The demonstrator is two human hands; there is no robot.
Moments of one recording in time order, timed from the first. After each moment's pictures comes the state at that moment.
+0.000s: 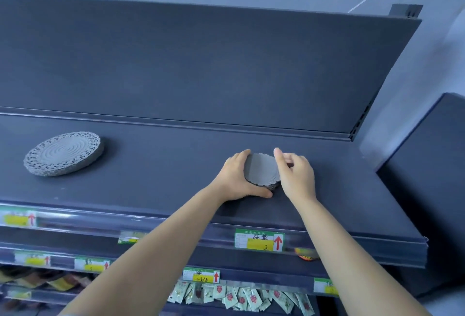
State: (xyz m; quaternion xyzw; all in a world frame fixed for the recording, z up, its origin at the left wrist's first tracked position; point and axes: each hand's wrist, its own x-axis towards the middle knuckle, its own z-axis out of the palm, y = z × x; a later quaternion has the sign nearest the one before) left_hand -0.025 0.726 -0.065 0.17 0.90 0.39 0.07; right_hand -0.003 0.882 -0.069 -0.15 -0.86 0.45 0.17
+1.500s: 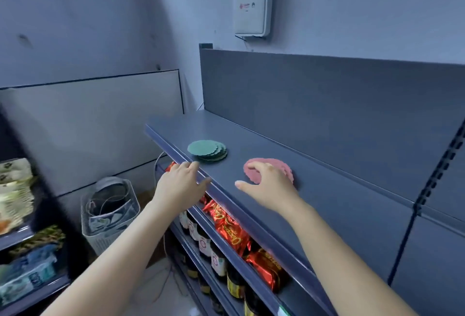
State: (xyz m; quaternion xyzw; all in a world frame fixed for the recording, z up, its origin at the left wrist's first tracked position) left_hand 0.001 -0.390 0.011 -0.32 0.94 0.02 -0.12; right_hand -0.112 -0.225 0.029 0.40 -0.87 0.30 -0.08
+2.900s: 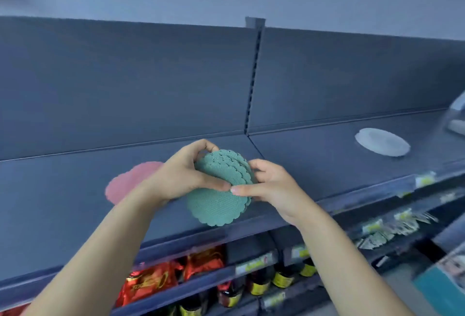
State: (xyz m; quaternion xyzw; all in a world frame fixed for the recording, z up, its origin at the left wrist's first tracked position) left_hand -0.142 -0.369 0.041 0.30 0.76 0.54 0.21; right_hand -0.049 -0.193 0.018 -0.09 -0.75 0.65 0.02
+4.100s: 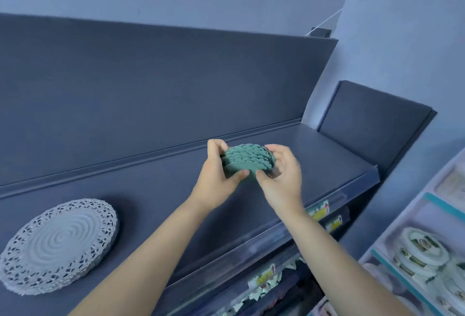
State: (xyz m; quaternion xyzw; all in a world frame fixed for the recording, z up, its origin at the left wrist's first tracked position) left_hand -0.071 0.547 -0.021 0.40 0.69 0.60 0.06; right_hand 0.030 0.647 -0.010 -0.22 -0.72 0.52 0.40
